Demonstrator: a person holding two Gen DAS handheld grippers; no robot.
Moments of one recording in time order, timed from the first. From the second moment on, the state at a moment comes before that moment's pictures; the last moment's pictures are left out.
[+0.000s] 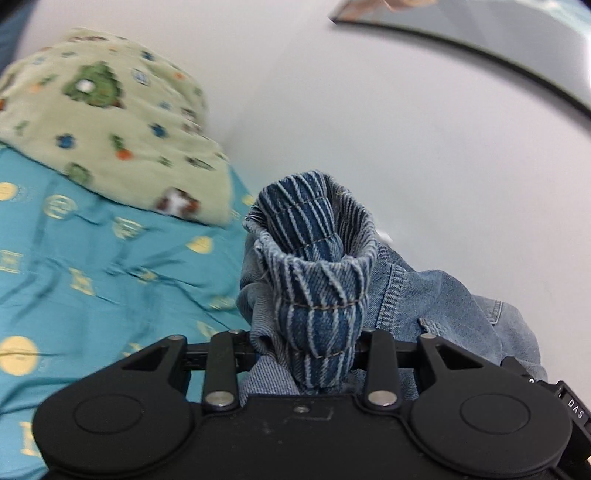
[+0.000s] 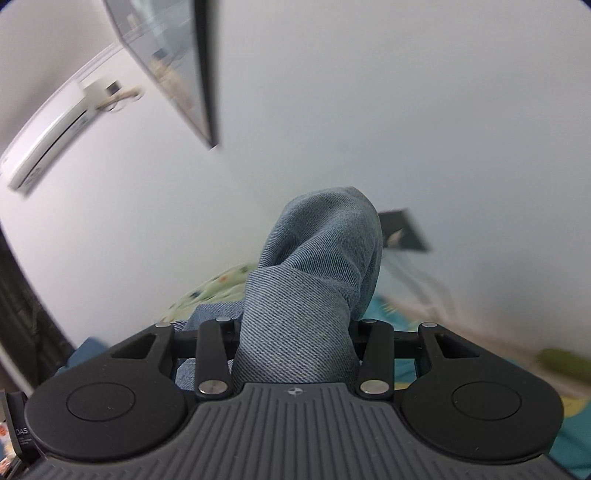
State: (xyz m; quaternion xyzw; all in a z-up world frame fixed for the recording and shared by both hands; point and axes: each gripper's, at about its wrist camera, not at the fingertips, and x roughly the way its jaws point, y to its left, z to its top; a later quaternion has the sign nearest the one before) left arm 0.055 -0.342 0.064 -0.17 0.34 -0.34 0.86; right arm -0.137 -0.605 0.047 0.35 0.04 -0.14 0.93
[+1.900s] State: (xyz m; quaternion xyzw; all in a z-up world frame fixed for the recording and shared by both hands) left arm 0.100 -0.456 -0.114 0.05 0.35 -0.46 0.81; right arm -0.161 -0.650 -0.148 0.33 0.15 -0.34 0.87
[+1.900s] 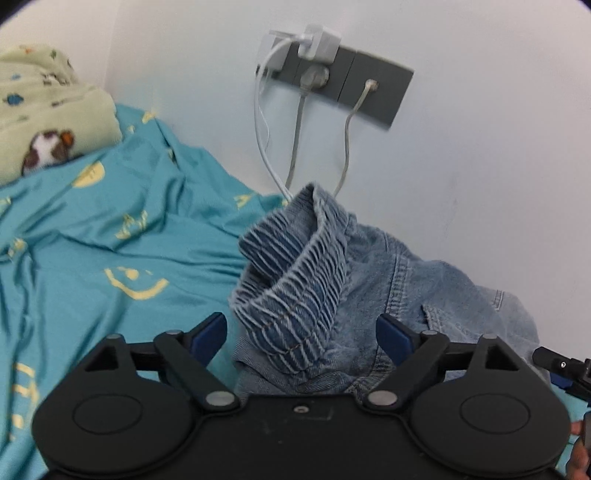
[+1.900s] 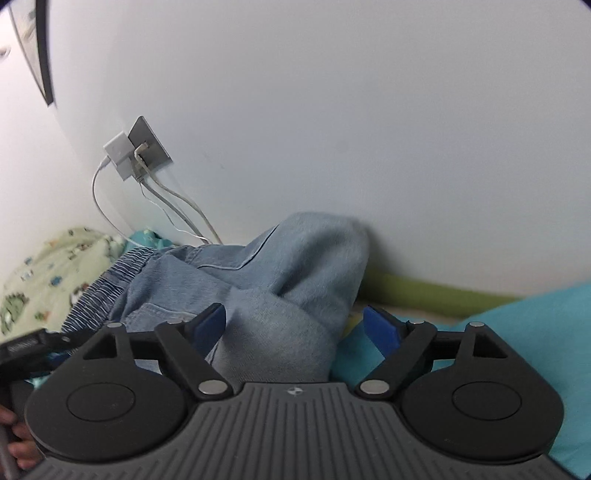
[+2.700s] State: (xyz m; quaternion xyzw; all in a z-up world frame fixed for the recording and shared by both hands) left arm 0.096 -0.330 0.051 0.05 0.23 -0.38 0.90; right arm -0.095 -0.597 -0.015 0.21 0.14 -0.23 0.94
